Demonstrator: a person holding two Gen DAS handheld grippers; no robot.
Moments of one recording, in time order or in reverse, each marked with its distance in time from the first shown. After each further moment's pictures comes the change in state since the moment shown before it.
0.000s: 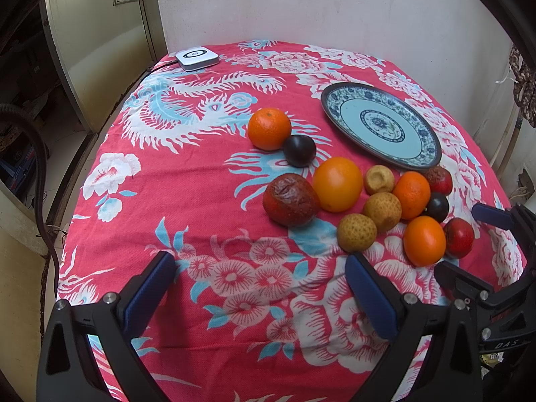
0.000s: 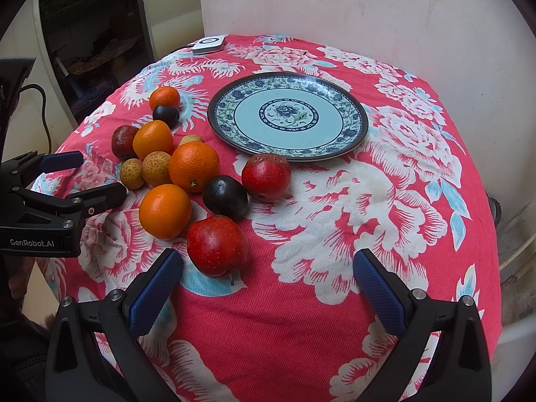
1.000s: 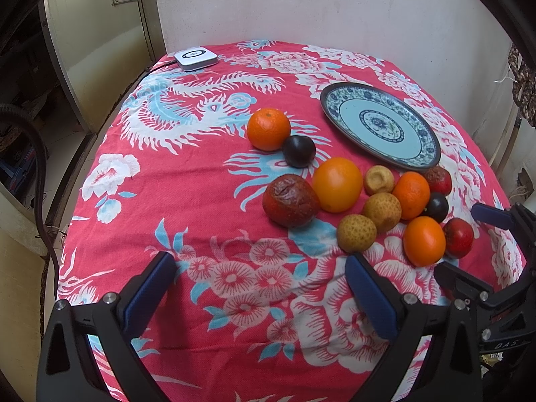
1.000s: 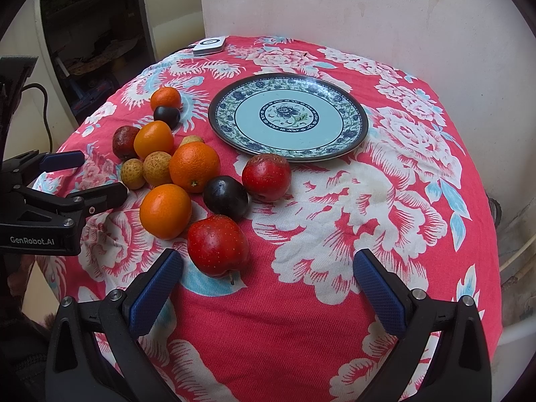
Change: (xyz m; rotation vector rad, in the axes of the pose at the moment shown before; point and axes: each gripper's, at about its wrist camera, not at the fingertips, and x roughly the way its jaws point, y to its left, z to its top) left arm 0.000 0.000 0.000 0.002 0.002 -0.001; right arm -0.001 0.000 -0.001 -0.005 -0.002 0.005
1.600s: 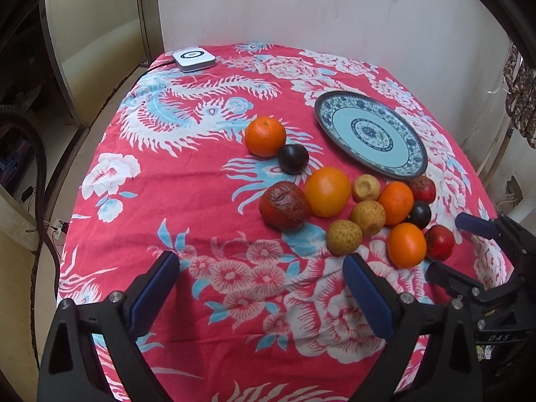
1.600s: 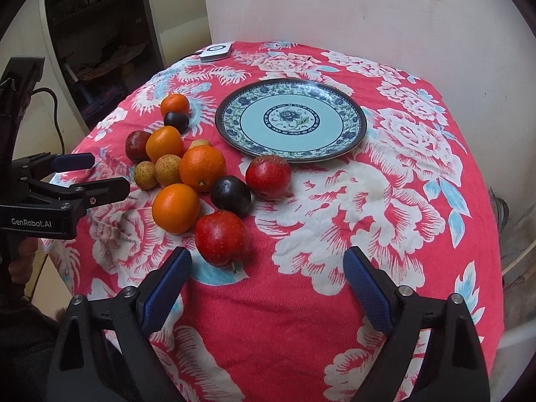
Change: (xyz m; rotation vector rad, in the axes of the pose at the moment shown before) left arm -0.012 0.006 0.000 -0.030 -0.001 -0.052; right arm -0.015 -0.008 0.000 0.011 -0.021 0.059
